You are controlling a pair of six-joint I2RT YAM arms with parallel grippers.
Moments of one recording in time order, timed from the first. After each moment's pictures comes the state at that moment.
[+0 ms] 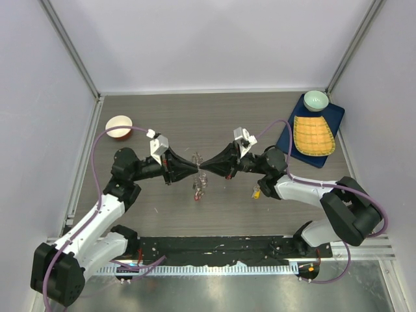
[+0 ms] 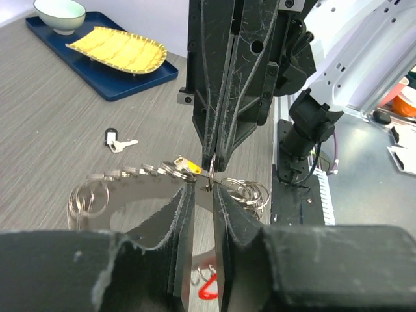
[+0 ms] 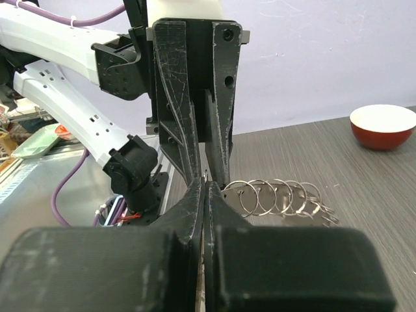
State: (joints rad) left arm -0.39 0.91 0.53 0.44 0.96 -0.29; right arm 0.68 1.41 0.59 1.26 -0.81 0.49
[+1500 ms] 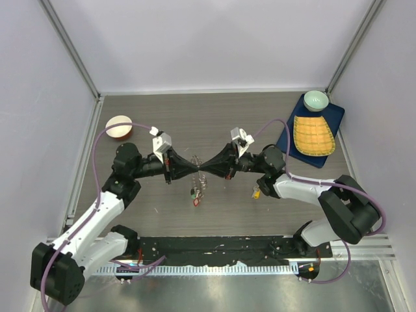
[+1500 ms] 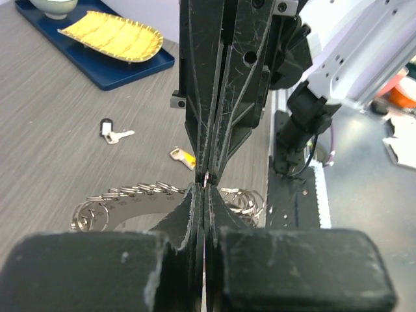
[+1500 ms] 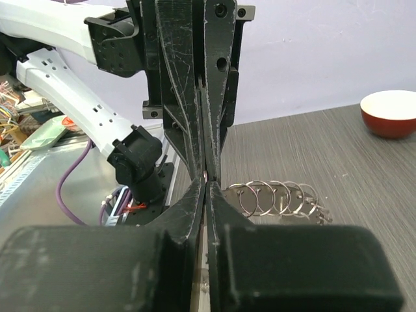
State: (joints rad) left arm -0.40 0.94 0.58 0.36 0.99 -0.28; right arm 0.67 1.43 0.60 1.23 -0.85 0.50
